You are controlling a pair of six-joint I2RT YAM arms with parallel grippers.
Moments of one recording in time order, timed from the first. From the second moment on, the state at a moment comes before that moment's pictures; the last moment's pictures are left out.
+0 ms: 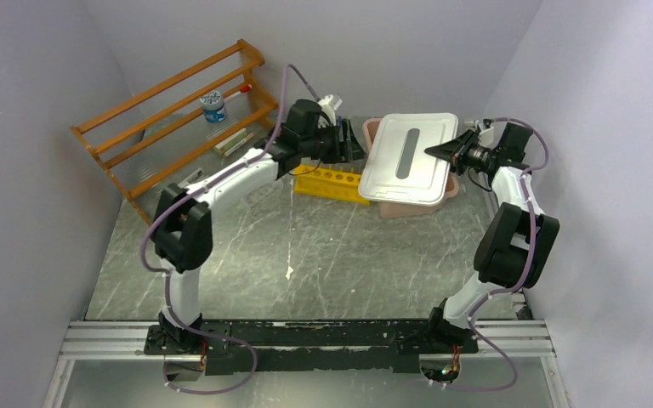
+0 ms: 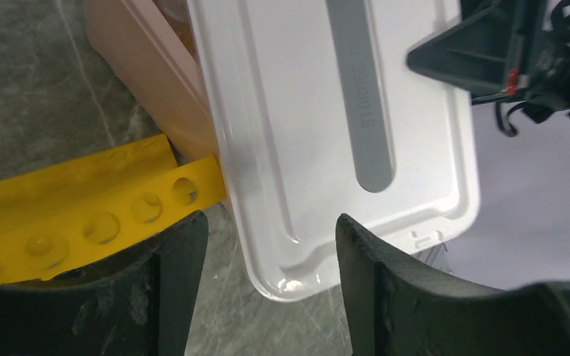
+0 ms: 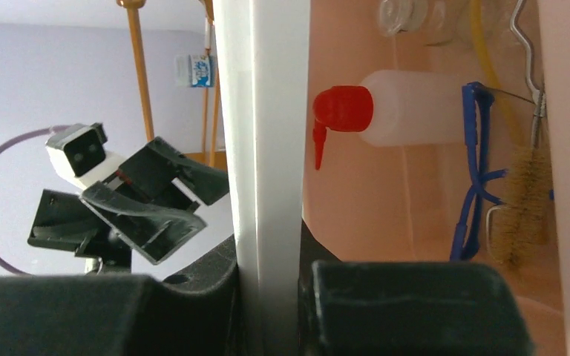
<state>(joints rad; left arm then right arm) -0.66 1.92 1.68 -0.15 0.34 -0.63 -0.37 1.70 1.25 -0.19 -1.08 0.73</state>
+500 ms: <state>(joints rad) -0.70 2.09 1.76 -0.15 0.35 -0.59 -0.37 1.72 1.29 -0.32 -0.83 0.55</state>
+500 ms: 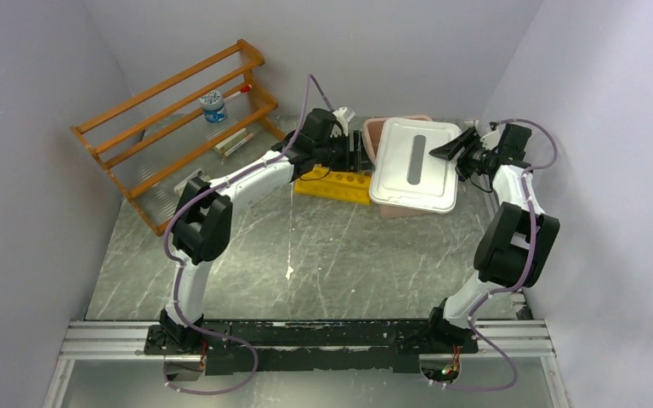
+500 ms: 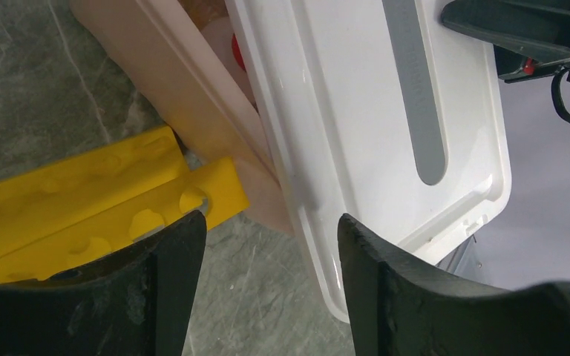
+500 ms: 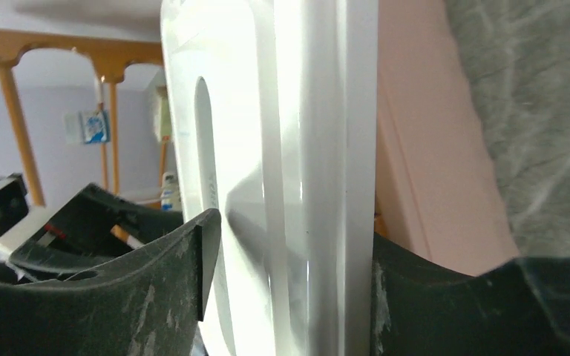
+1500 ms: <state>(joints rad) -0.71 2.15 1.81 -0.17 0.45 -0.54 -0.18 1.60 1.38 -0.46 -0.16 0.42</state>
